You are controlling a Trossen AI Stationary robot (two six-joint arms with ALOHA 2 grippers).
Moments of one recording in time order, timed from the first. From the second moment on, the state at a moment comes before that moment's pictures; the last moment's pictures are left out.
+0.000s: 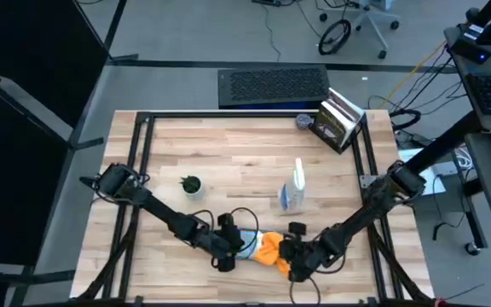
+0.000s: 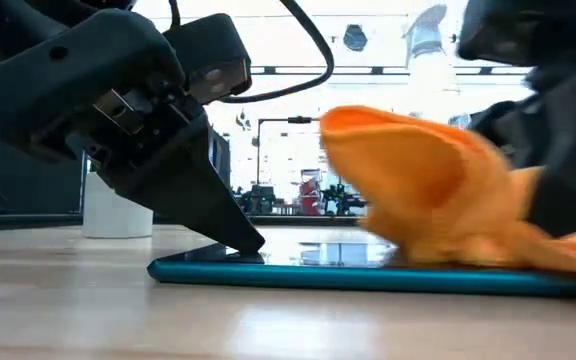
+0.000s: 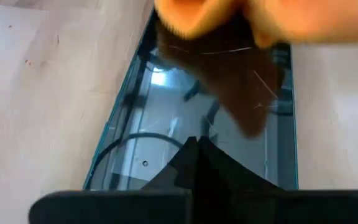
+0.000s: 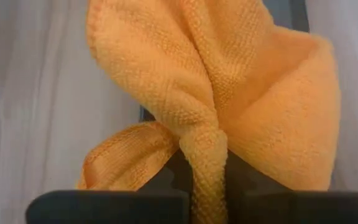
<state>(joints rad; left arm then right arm) -0.51 1.96 0.93 0.16 -0.32 -0.49 0.72 1.83 0.99 -0.35 0.34 0.76</state>
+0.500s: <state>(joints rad) -0.46 1.77 0.99 0.06 -0.42 -0.28 0.80 1.74 0.99 -0.07 0.38 0.77</state>
